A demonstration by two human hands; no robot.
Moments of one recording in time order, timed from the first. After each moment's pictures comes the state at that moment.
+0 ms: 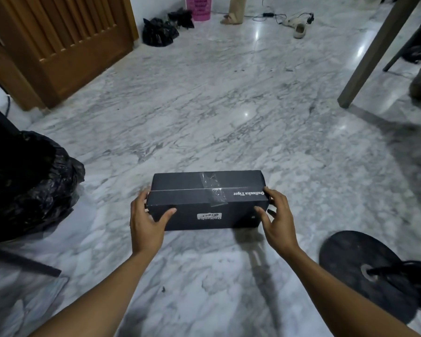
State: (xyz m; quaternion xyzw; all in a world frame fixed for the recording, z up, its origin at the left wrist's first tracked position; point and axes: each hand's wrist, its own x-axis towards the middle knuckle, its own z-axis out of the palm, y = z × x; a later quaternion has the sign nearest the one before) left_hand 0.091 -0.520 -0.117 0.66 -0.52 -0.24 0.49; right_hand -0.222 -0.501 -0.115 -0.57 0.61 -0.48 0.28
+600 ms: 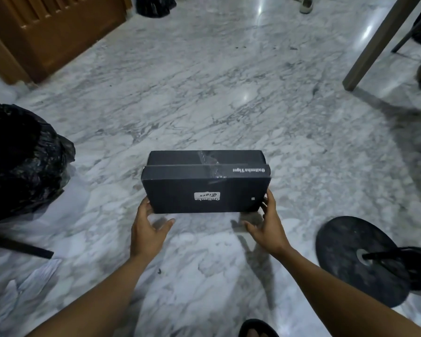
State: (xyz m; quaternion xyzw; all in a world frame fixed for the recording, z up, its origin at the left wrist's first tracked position) left_hand 0.094 -0.486 -0.171 0.68 -0.50 -0.33 0.41; right_hand -0.221 -0.476 -0.158 -0.58 0.64 -0.34 0.38
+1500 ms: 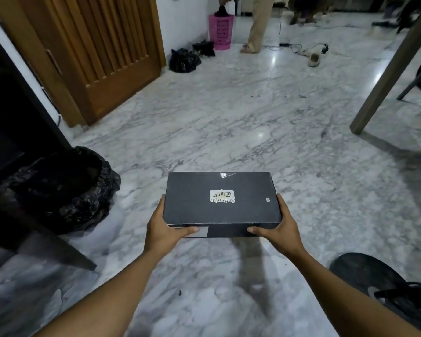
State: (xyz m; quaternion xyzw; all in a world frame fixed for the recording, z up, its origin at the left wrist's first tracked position) left_hand 0.107 -0.496 -0.062 0.62 -0.52 -0.37 0.45; right_hand -0.209 -0.498 -0.064 -0.55 0.58 -0.45 0.38
